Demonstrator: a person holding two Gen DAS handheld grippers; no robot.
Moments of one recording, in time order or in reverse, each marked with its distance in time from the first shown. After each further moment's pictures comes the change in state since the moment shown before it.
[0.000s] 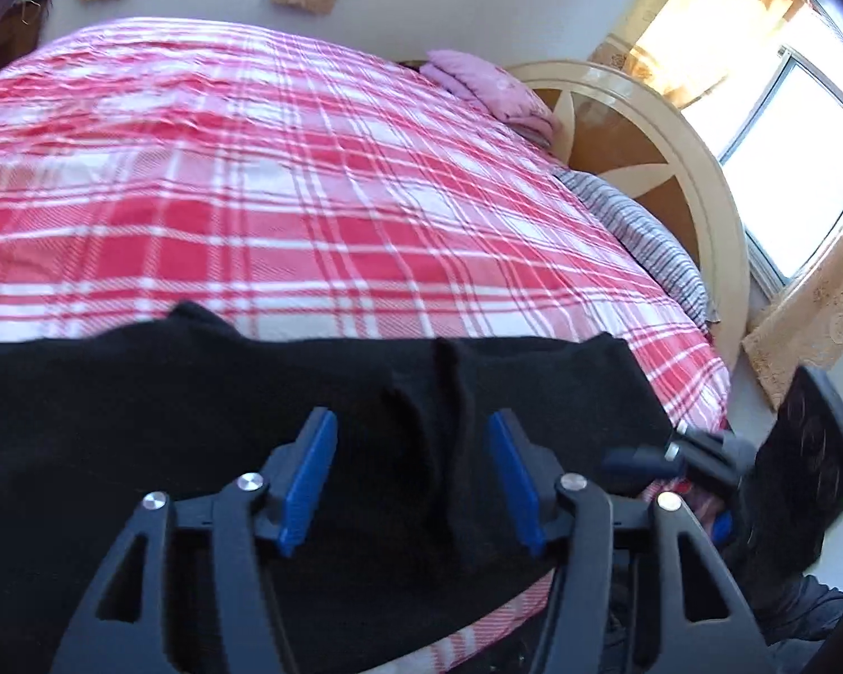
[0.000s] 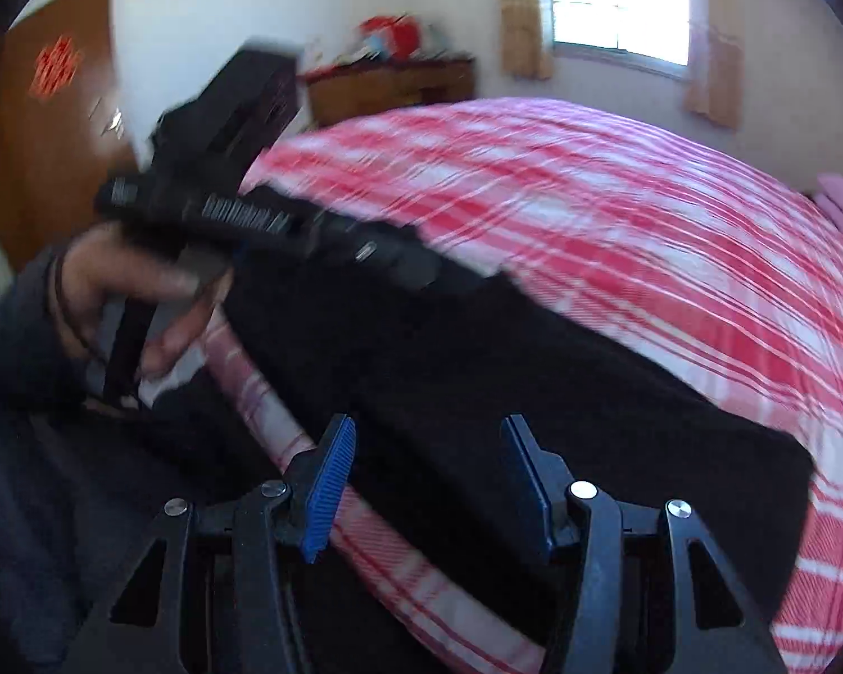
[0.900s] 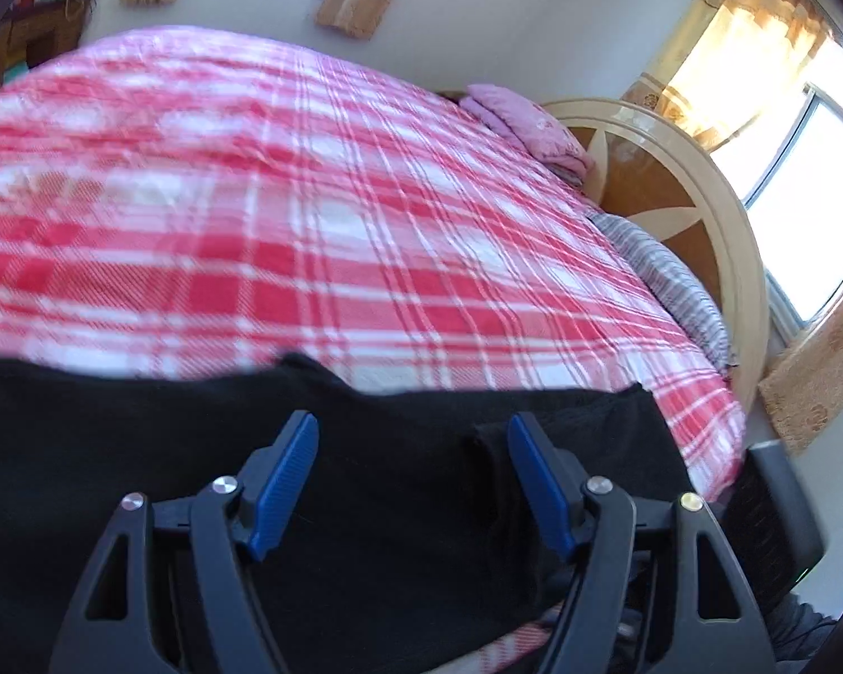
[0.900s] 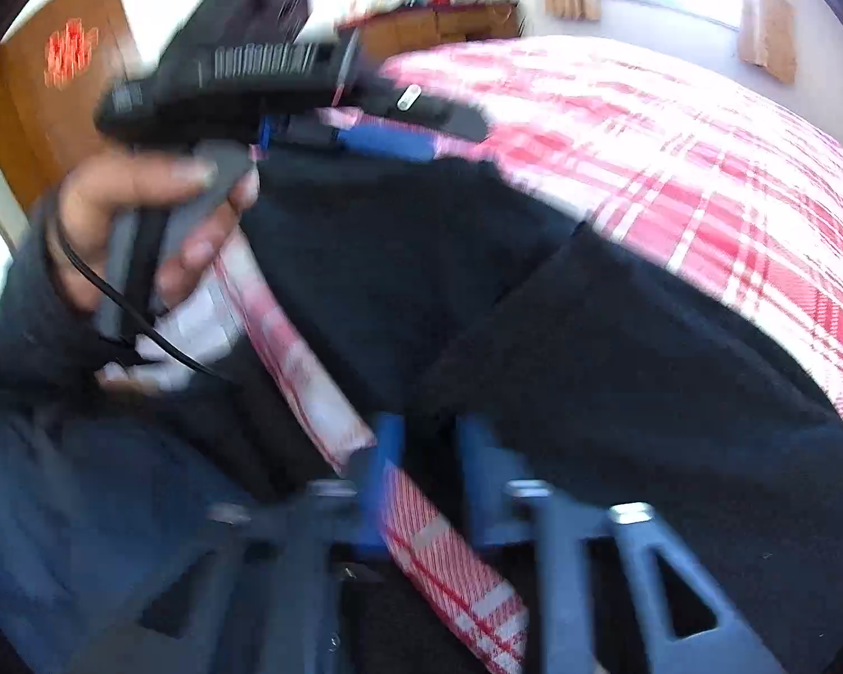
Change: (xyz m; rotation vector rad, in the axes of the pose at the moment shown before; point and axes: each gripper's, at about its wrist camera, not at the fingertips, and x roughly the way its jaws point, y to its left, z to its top) left arm -0.028 0.035 0.021 -0.040 -0.084 0.080; right arm 0.022 0.002 -0.006 0.074 0.088 0.173
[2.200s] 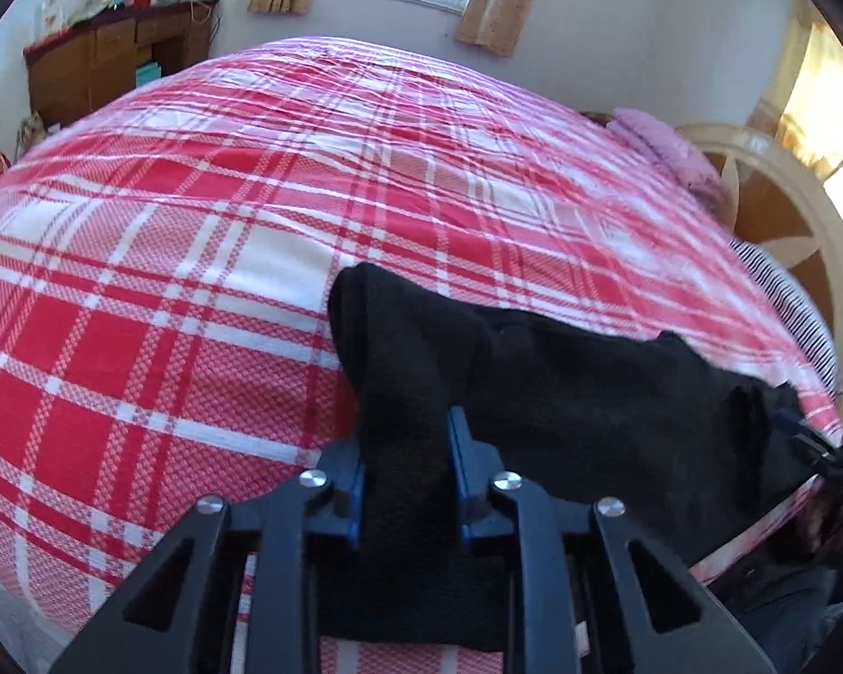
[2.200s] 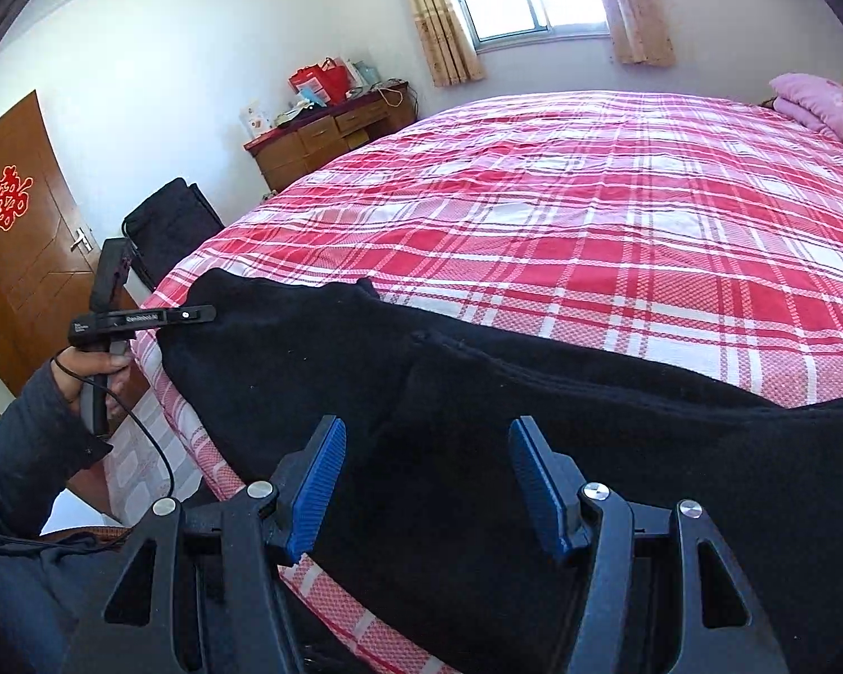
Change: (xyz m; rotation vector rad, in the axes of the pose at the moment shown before) left arm -0.092 0.176 -0.037 -0.102 -0.025 0.283; right arm -0.026 -0.047 0.011 0.239 -0.230 -0.117
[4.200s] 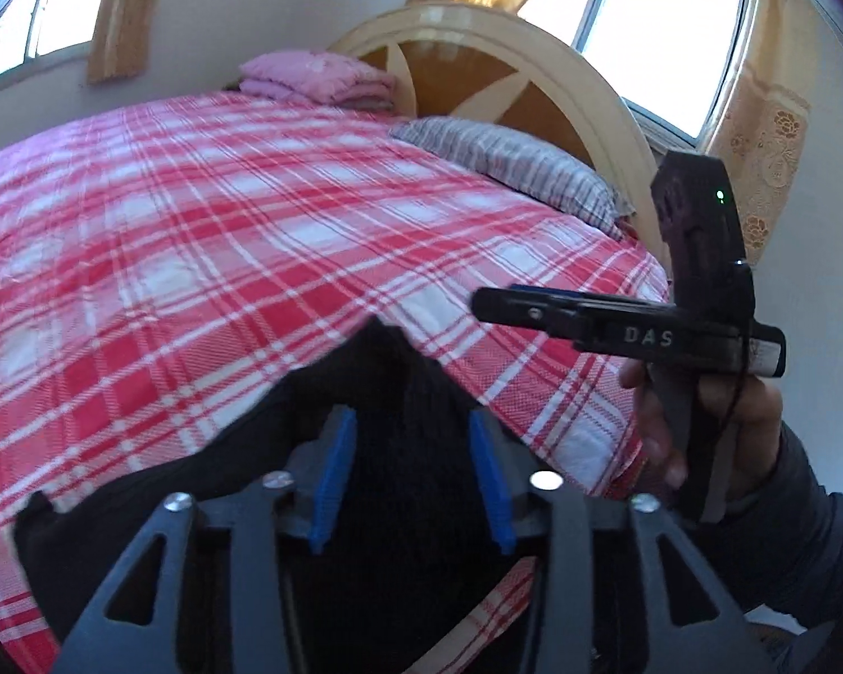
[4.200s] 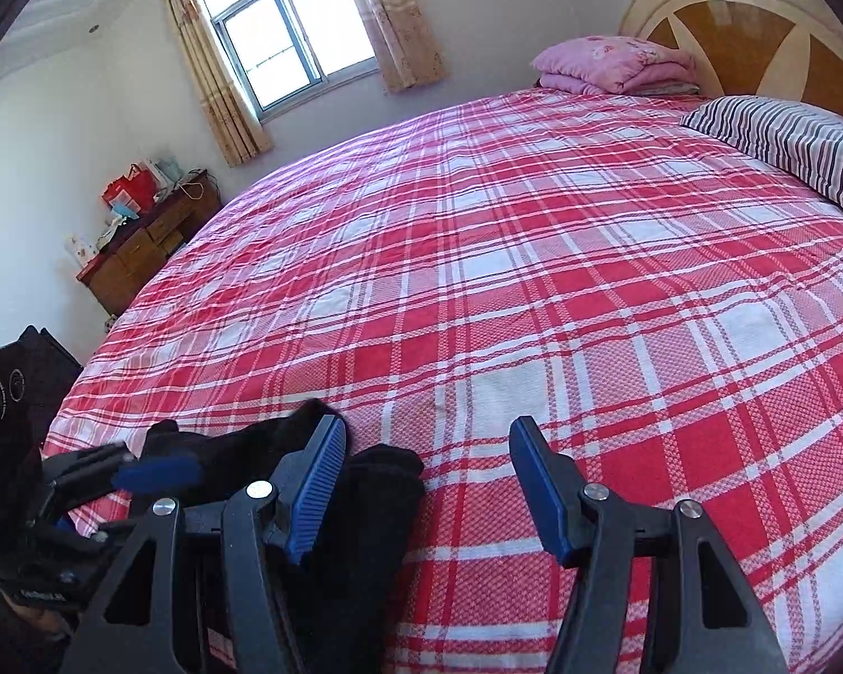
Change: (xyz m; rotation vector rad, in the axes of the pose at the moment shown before) left arm 0.037 -0.387 -0.033 0.561 0.070 -0.505; right arm -0.131 -0.150 0.013 0.347 -0.114 -0.374
